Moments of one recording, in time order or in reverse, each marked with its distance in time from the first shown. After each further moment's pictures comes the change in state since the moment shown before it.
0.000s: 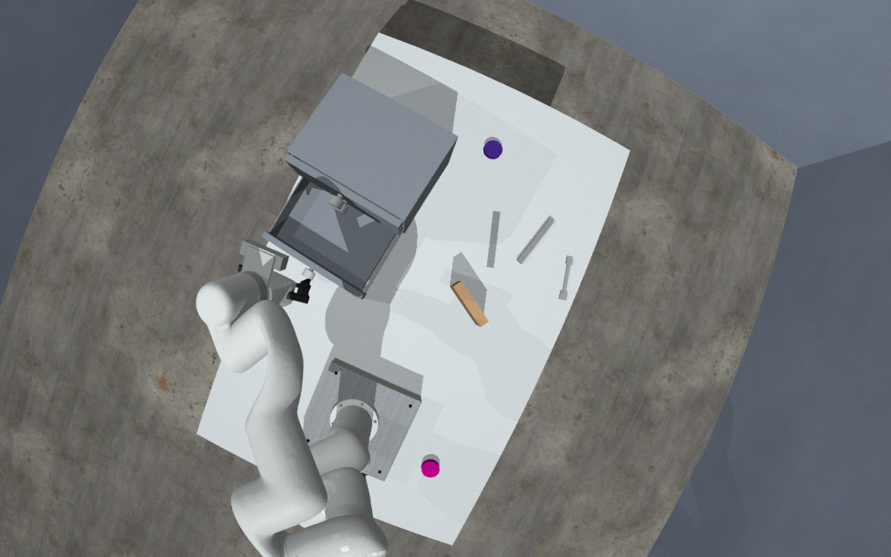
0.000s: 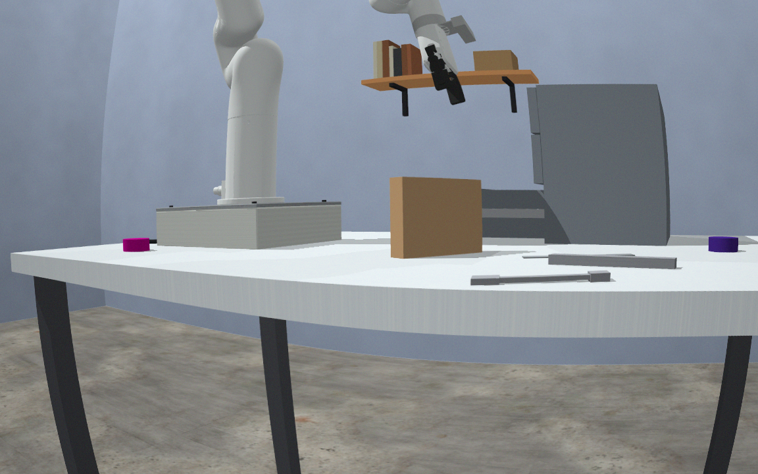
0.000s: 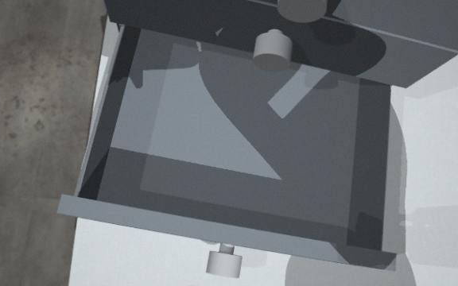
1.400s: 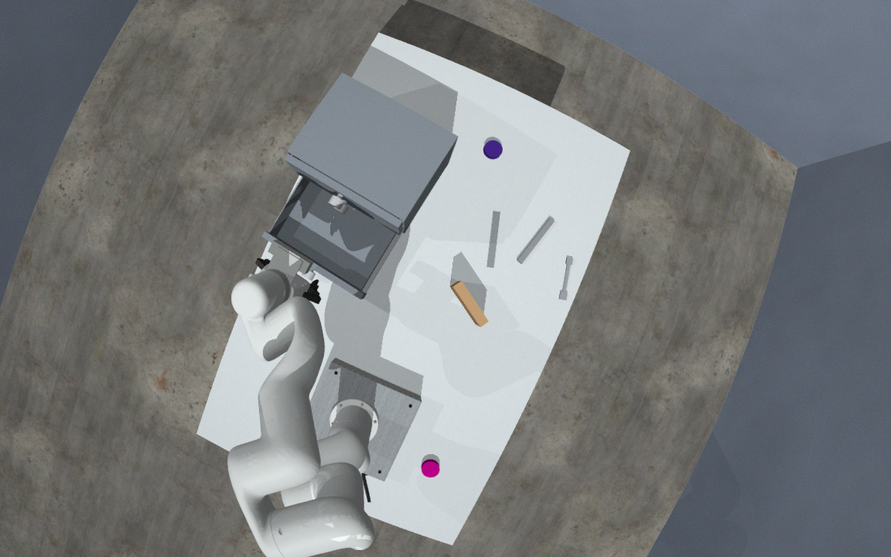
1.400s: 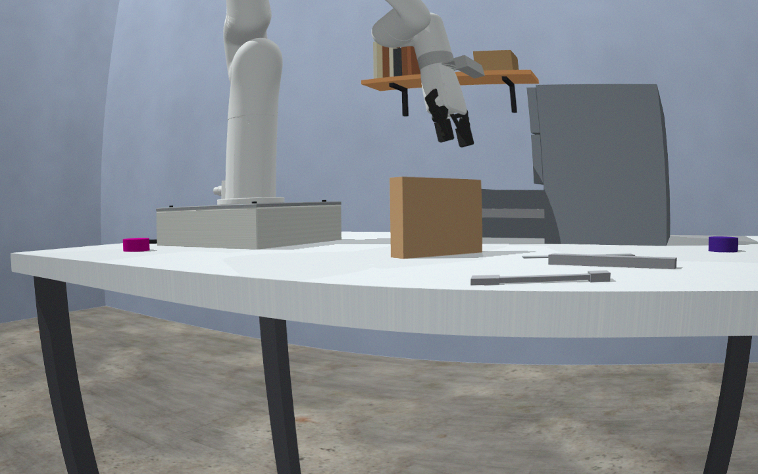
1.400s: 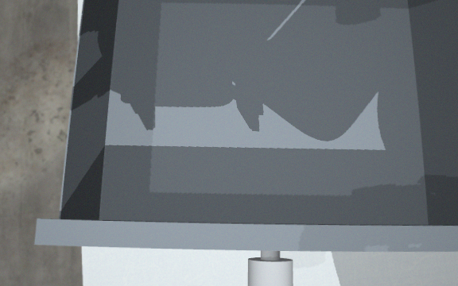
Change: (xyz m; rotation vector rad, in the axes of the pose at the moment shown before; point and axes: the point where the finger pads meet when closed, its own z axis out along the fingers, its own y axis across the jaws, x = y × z) arm -0.018 -0.016 0.094 0.103 -0.055 0.175
